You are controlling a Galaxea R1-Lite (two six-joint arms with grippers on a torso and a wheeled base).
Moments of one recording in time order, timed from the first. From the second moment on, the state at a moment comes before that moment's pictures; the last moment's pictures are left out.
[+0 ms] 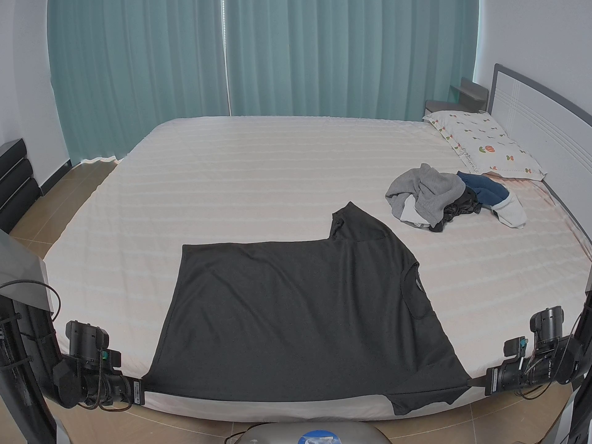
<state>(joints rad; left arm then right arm) 0.05 2.12 -0.02 -1.05 -0.03 -0.01 -0.12 2.01 -0.02 -0.95 0.42 0.00</state>
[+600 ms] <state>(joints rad) 0.04 2.05 -0.02 -1.03 -0.05 -0.03 -0.12 1.93 -0.02 -0.91 0.38 -0.04</state>
